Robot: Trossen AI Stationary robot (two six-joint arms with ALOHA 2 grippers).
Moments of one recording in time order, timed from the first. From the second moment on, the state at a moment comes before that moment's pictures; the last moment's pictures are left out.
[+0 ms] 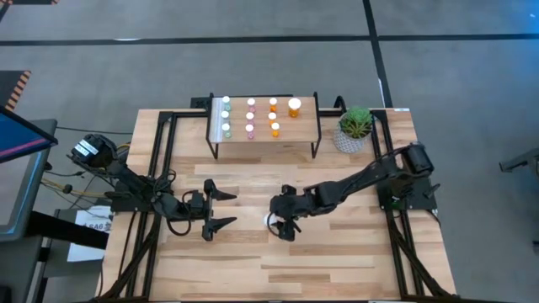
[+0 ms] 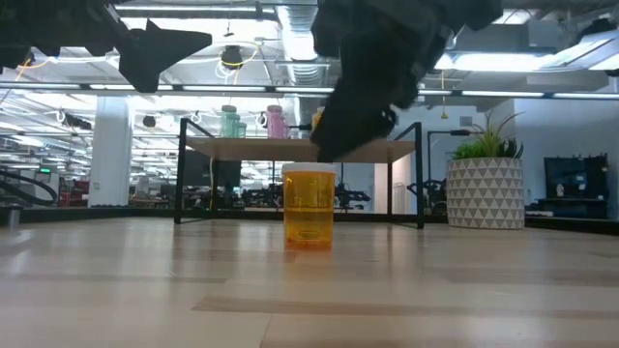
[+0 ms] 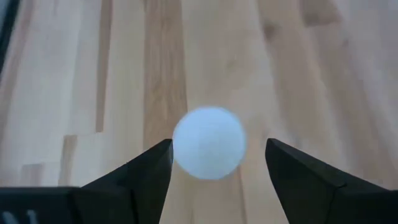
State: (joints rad) left arm -0.58 1.34 0.25 1.20 -0.64 -0.11; right arm 0.25 1.81 1.17 -0.18 0.10 0.36
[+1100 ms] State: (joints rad) left arm -0.58 1.34 0.25 1.19 -0.65 -0.12; right arm 0.27 1.91 1.21 -0.18 0.08 0.32
